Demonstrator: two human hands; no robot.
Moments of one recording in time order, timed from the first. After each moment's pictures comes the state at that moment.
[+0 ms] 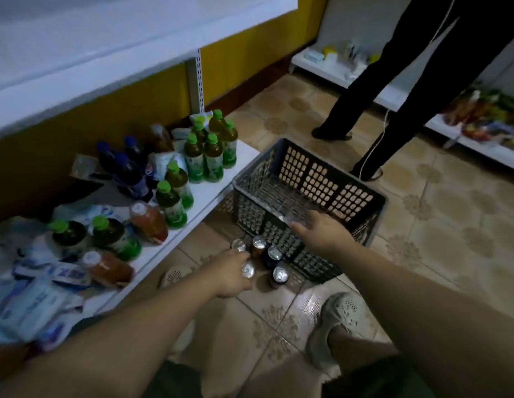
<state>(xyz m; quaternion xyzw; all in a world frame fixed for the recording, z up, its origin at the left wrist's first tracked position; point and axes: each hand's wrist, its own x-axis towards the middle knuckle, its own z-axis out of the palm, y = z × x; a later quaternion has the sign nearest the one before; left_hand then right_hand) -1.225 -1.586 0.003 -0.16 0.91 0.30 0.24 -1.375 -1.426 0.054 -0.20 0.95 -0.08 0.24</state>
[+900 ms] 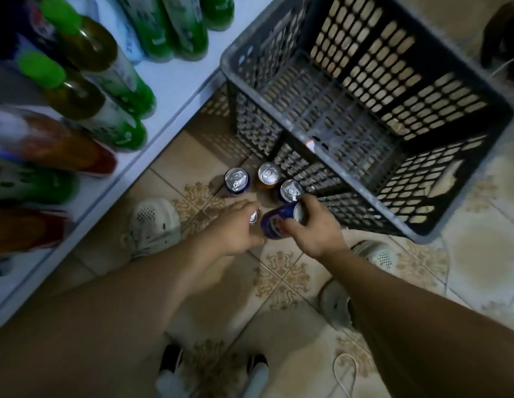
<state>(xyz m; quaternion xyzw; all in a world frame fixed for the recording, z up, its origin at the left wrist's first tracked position) -1.321 -1.590 -0.261 -0.20 0.83 0.41 0.31 -1.415 -1.431 -0.244 -0.11 0.90 -0.19 0.38</state>
